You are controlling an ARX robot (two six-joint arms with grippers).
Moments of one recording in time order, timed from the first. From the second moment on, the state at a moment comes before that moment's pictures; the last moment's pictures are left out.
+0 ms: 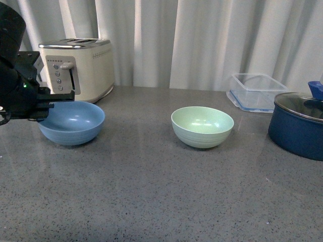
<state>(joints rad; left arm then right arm) 0.01 2.01 1.46 -0.09 -0.16 -0.09 0.00 0.00 0.01 0.00 0.00 0.00</state>
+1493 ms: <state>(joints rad) -0.21 2.14 1.68 -0.17 -0.17 -0.25 0.00 0.00 0.01 0.00 0.00 0.00</state>
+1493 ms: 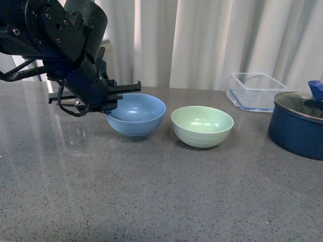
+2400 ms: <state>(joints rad) -0.22 2.17 1.67 -0.16 -0.16 -0.26 0.00 0.00 0.01 0.00 0.00 0.00</state>
